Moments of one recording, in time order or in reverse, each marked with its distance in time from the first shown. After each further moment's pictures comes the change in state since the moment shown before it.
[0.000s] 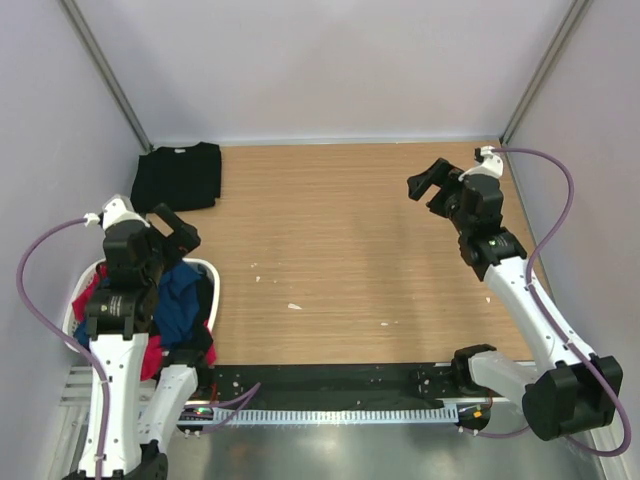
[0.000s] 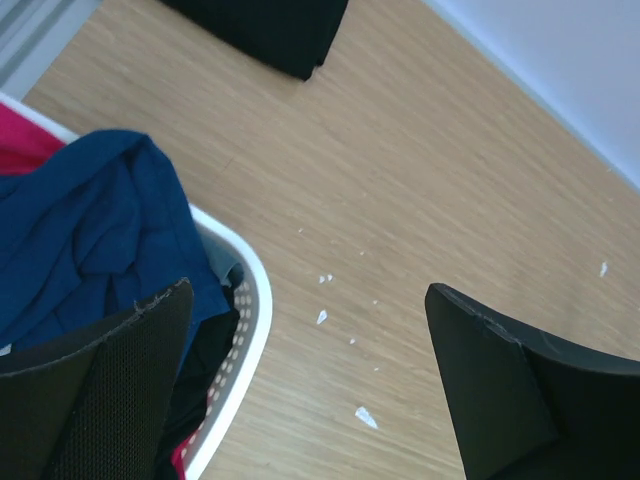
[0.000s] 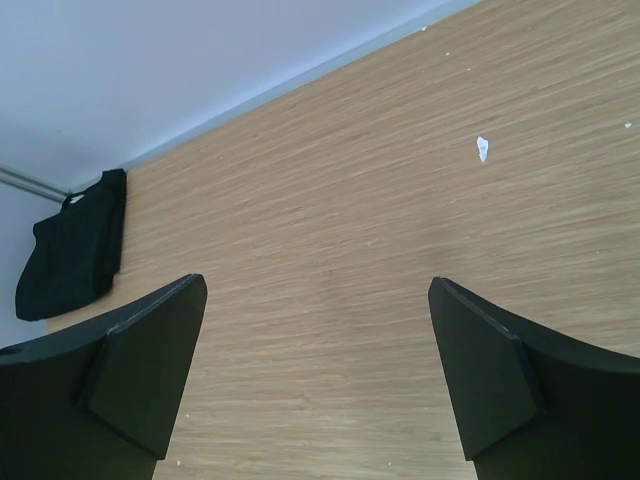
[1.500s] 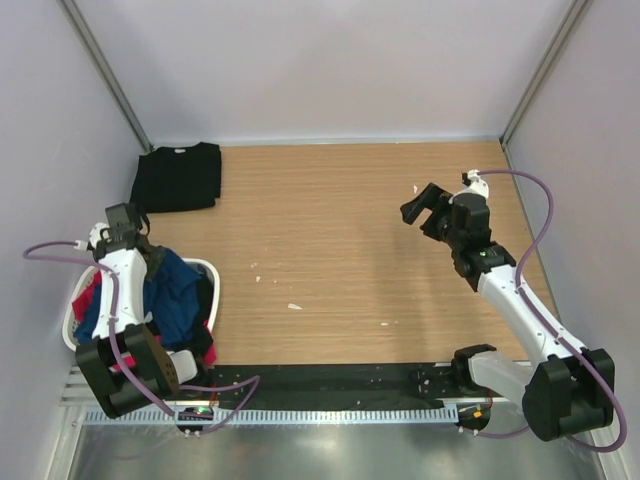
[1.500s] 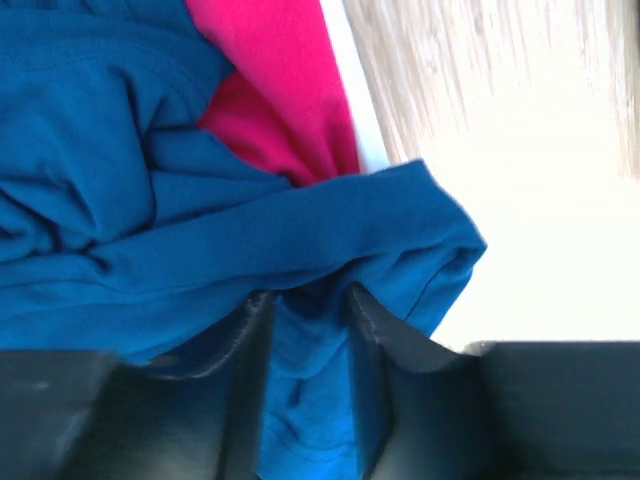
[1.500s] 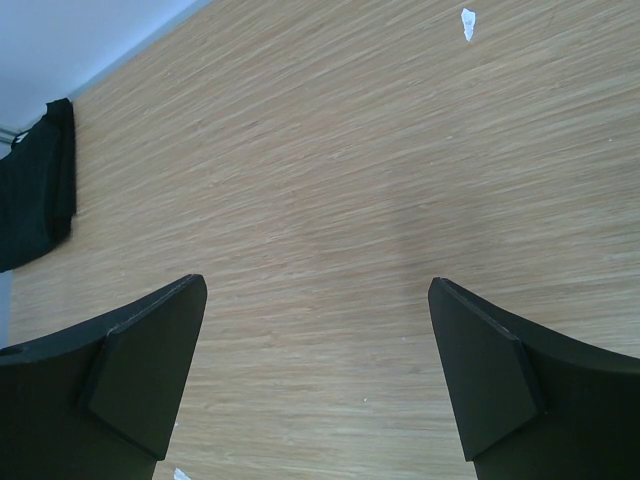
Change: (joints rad) left arm 0.363 0.525 -0.106 0.021 -0.111 -0.233; right arm 0.000 0.003 -0.163 0.004 -0.060 0.048
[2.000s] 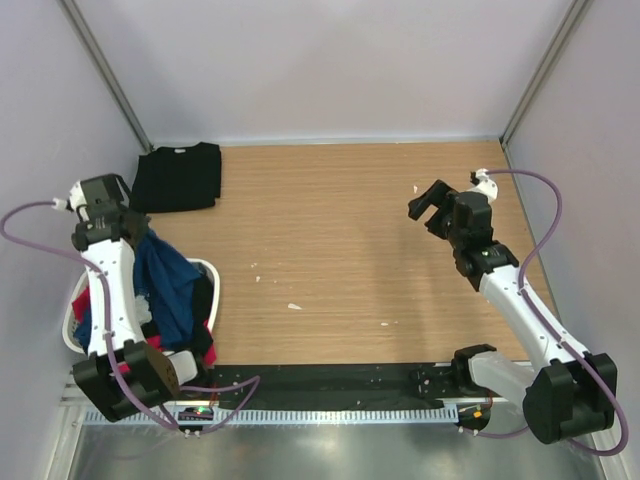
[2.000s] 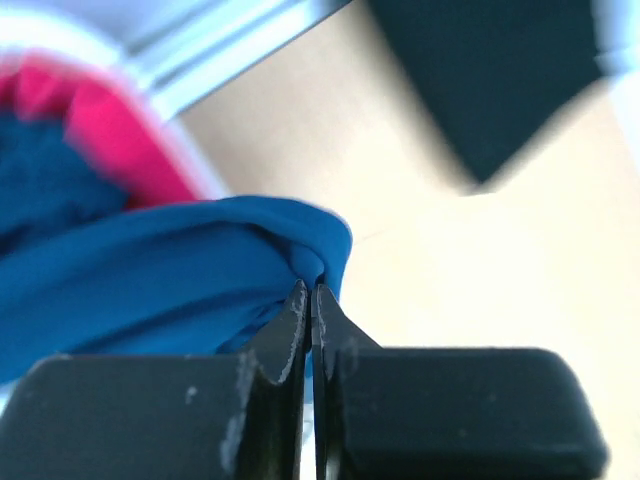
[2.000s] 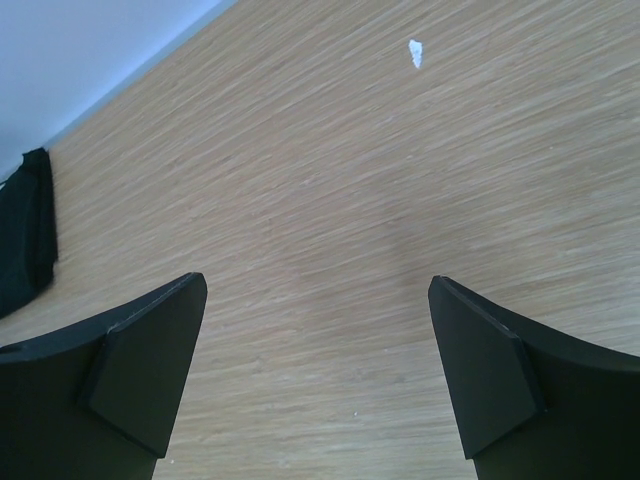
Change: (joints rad) left arm -0.012 -0.013 0.221 -0.024 0.055 0.146; right arm 0.000 -0.015 0.023 -0.035 0.095 0.021
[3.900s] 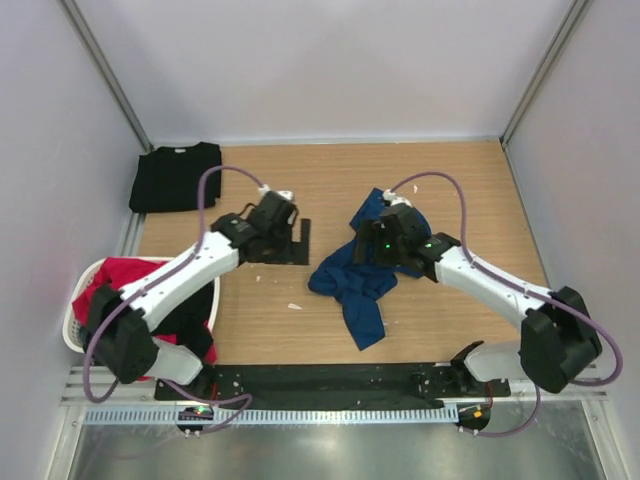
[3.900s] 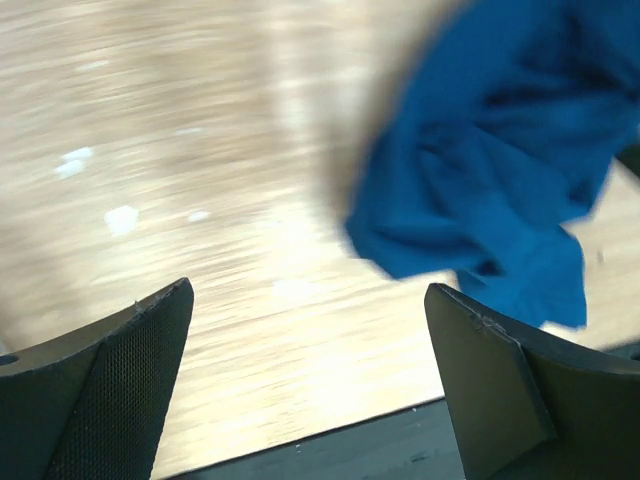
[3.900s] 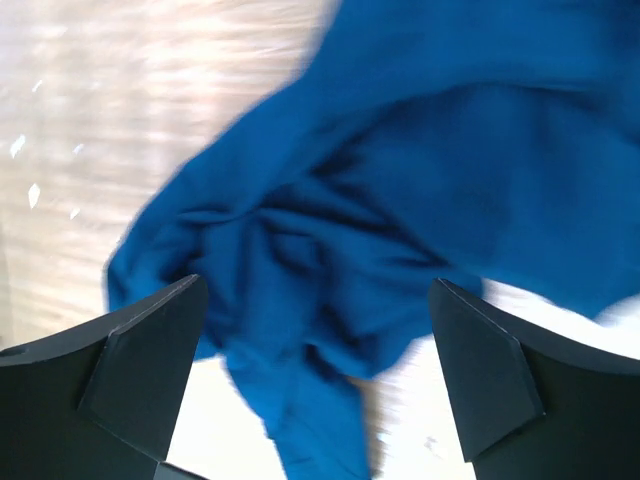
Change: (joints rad) left arm -1.110 0.287 0.061 0.065 0.093 0.144; right arm 0.348 0.228 0.079 -0.240 -0.061 -0.069
